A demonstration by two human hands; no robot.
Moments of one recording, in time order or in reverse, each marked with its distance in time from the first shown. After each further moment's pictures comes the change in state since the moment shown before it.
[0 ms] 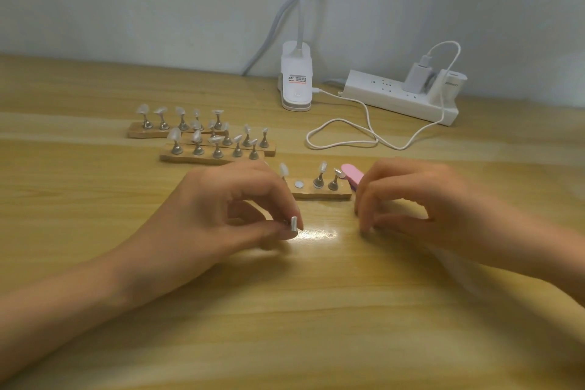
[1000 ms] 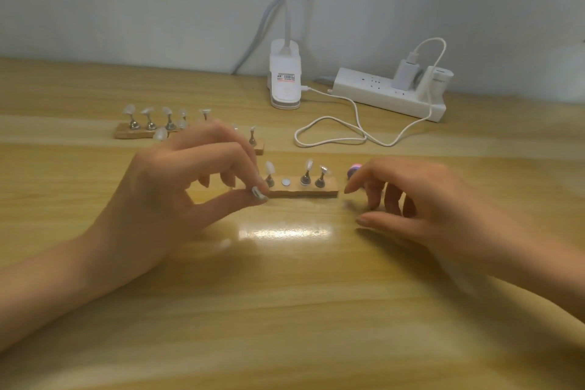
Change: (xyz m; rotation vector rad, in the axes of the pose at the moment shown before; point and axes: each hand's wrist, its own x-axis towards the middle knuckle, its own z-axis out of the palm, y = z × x) left_hand 0.007 0.001 -0.013 0.520 0.214 0.294; right_hand -0.009 0.006 0.005 -0.062 0.107 0.089
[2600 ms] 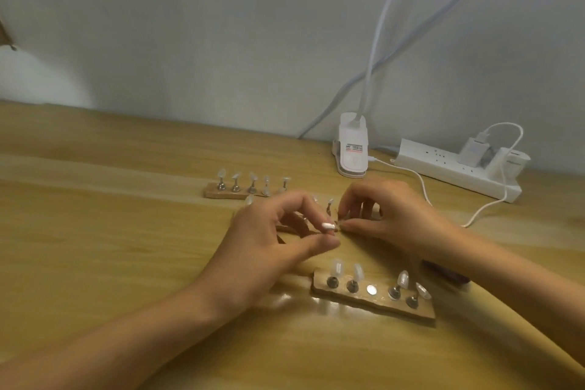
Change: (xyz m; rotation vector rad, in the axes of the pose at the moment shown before) left_hand 0.007 -0.019 -0.007 -0.481 0.042 -0.535; right_hand 0.134 -0.012 0.029 -0.046 -0.032 -0.038
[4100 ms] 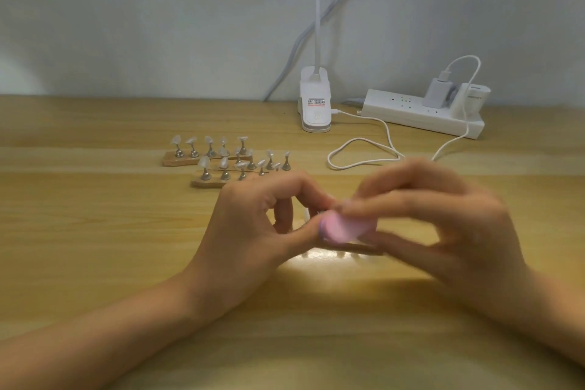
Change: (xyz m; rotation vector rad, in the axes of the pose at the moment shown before) left_hand -0.017 0.015 0.044 0.178 0.002 0.347; right_hand -0.115 -0.024 0.003 0.283 0.527 -0.422
